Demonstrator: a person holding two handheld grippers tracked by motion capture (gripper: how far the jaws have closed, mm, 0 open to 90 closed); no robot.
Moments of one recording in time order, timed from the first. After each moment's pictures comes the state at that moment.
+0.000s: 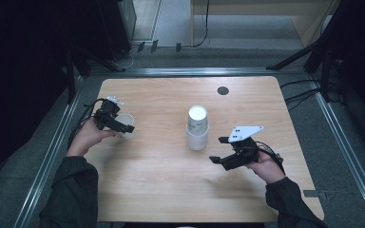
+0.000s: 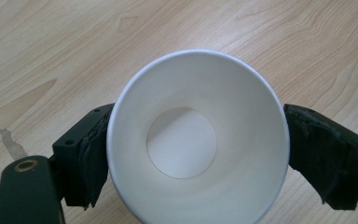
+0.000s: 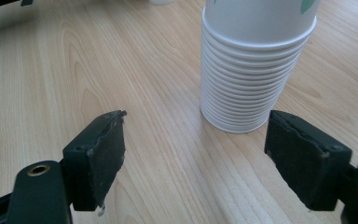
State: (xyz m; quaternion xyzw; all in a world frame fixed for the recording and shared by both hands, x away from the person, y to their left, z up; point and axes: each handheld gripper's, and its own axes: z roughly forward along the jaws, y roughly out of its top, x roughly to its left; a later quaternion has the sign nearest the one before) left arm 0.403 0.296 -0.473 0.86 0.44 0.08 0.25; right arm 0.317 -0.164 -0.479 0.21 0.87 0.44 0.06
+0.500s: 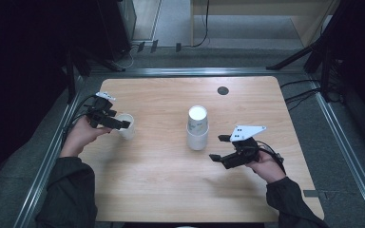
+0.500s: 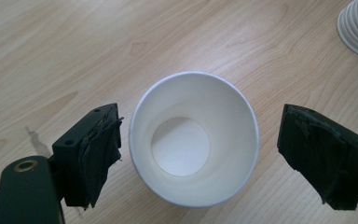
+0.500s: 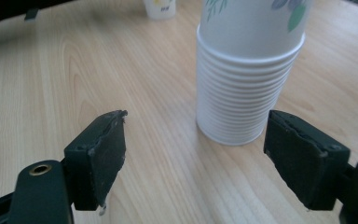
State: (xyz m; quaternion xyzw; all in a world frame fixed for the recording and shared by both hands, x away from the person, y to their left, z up) left arm 0.391 0.308 -0.444 0.84 0.44 0.10 0.29; right arm 0.319 -0.166 -0.480 0.21 0.85 0.47 0.07
